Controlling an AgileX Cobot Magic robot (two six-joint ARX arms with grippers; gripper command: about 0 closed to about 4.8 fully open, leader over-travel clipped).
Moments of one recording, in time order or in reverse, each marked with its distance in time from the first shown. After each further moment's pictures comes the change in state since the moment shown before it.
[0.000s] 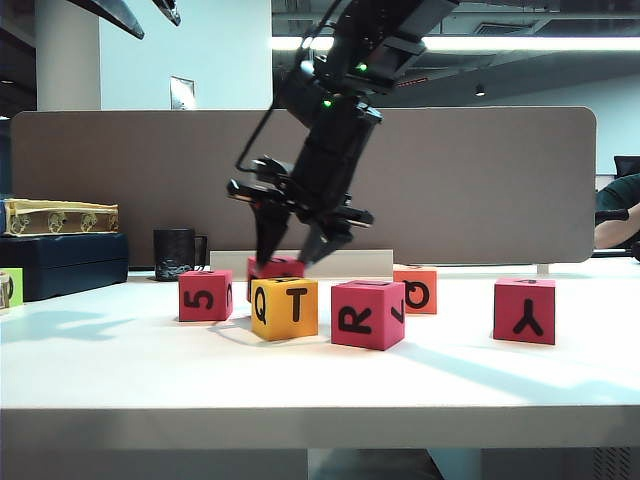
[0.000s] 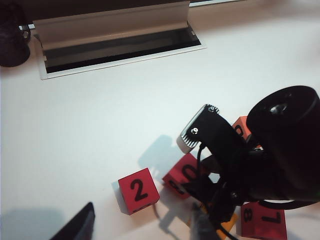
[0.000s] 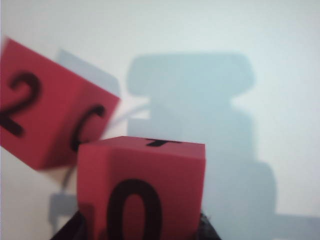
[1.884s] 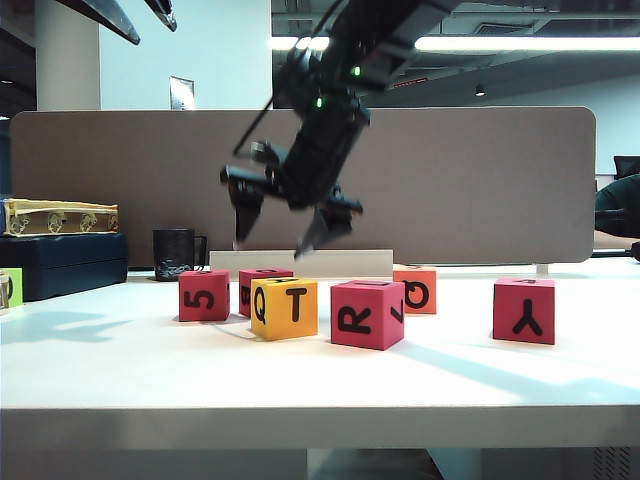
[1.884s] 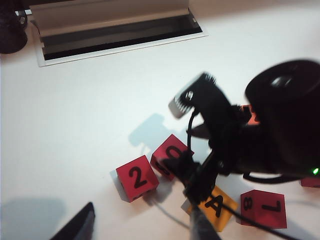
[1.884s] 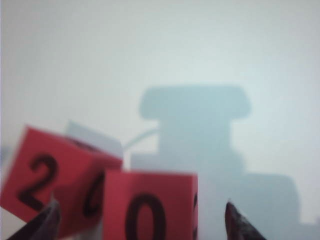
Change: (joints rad) left arm 0.000 0.000 0.000 -0.041 0.000 0.000; right arm -0.002 0.039 0.077 0.099 0.024 0.060
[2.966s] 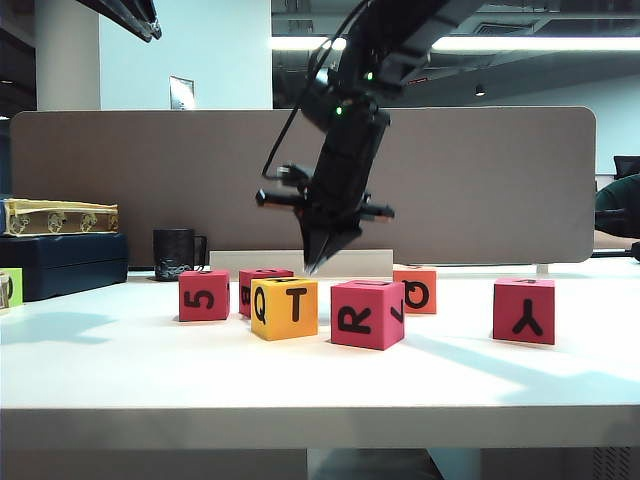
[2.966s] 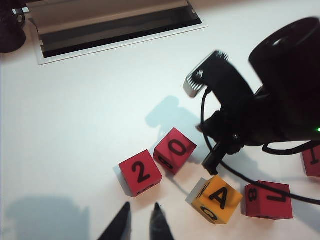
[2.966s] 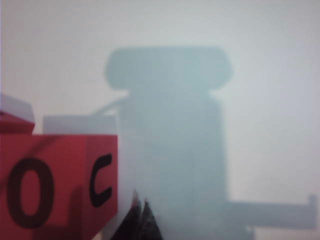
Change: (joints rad) left arm 0.000 0.000 0.000 -0.019 0.000 0.042; right arm -0.056 0.075 0.143 -0.239 0.051 -0.087
